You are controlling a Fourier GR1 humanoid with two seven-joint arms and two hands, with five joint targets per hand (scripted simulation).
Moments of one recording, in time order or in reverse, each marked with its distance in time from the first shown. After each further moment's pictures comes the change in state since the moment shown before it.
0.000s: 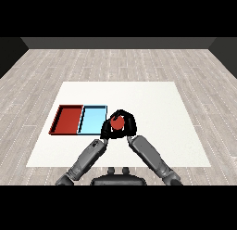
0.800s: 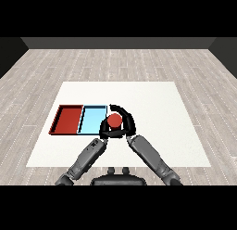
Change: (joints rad) left arm -0.005 0.003 0.012 -0.002 0.022 0.070 -0.121; right arm -0.009 0.006 0.001 -0.008 0.054 0.002 0.111
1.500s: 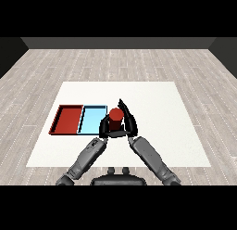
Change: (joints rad) left arm -0.002 -0.009 0.023 -0.028 -0.054 0.030 0.017; right arm 0.048 0.003 -0.017 -0.043 0.044 0.008 0.065
